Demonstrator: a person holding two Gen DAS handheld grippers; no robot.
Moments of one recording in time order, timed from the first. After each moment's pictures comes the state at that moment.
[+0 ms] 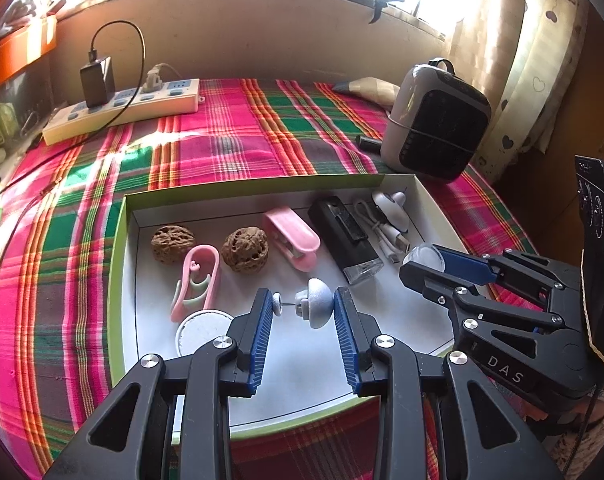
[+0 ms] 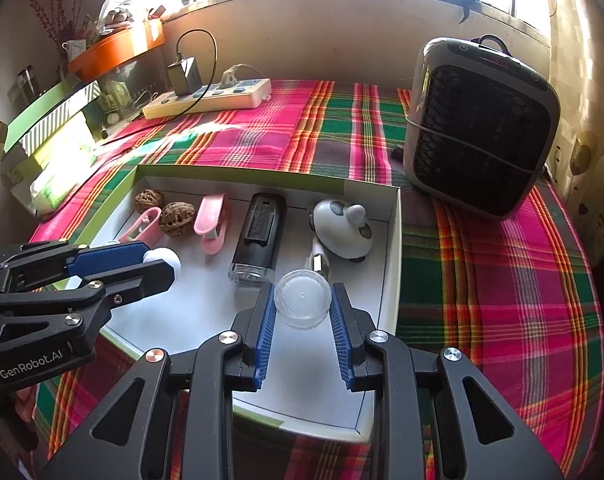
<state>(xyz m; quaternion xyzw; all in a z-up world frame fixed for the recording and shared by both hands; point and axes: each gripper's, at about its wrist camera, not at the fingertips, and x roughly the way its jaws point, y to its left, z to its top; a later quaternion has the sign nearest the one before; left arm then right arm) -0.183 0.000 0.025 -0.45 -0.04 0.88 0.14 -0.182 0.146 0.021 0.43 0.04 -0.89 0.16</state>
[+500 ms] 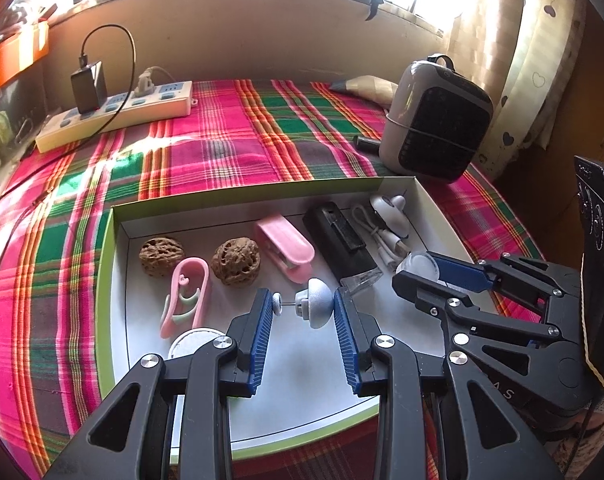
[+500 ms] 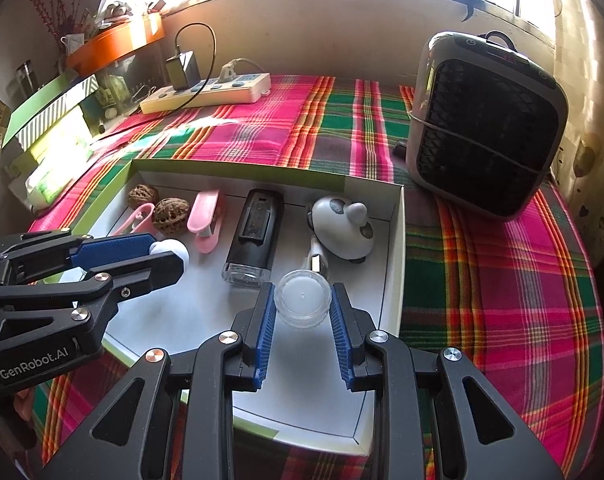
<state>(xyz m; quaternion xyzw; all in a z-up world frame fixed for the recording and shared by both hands) -0.192 0.009 0.023 -0.44 -0.03 0.88 0.14 -0.187 0.145 0.015 0.44 0.05 -0.88 0.16</state>
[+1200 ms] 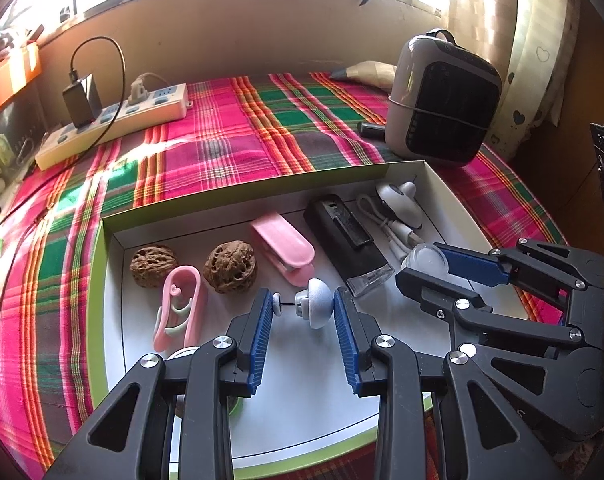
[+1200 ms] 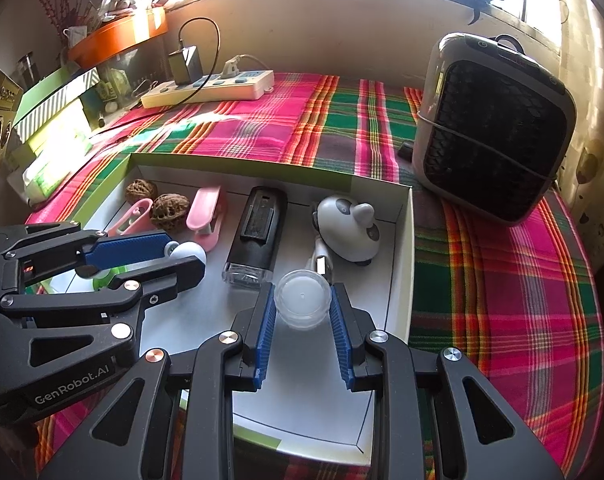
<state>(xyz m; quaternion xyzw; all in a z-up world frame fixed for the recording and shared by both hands) -0.196 0.023 0.015 -0.45 0.01 0.89 0.12 -0.189 0.140 0.011 0.43 0.06 -0.89 0.16</state>
